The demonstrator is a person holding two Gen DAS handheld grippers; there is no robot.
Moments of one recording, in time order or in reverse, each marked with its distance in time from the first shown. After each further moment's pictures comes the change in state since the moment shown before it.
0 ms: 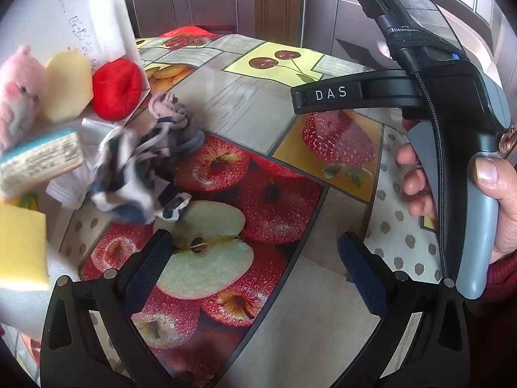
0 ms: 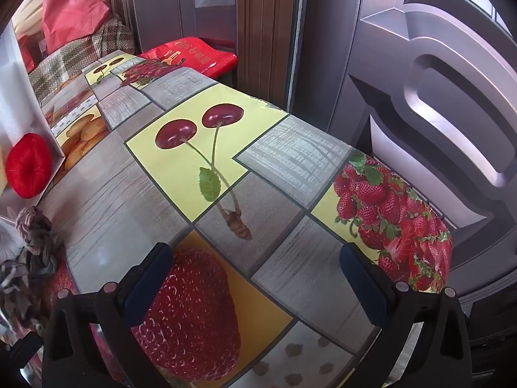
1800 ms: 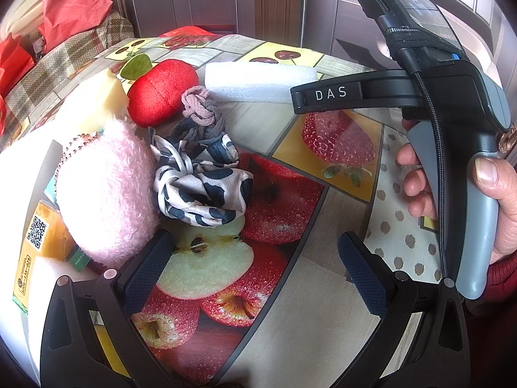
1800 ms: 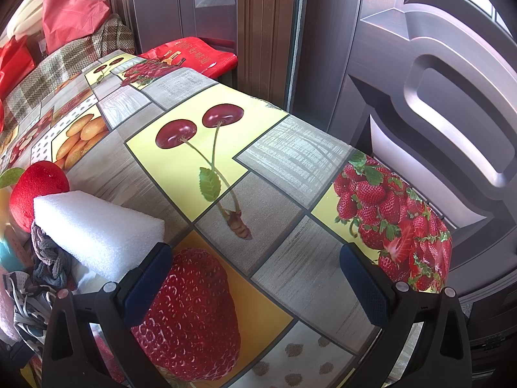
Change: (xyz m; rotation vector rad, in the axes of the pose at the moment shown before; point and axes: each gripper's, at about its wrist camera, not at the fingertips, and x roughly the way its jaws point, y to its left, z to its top) left arm 0.001 -0.001 0.001 0.000 0.004 -0.001; right arm 0.000 0.000 0.000 -0.001 -0.001 -0.002
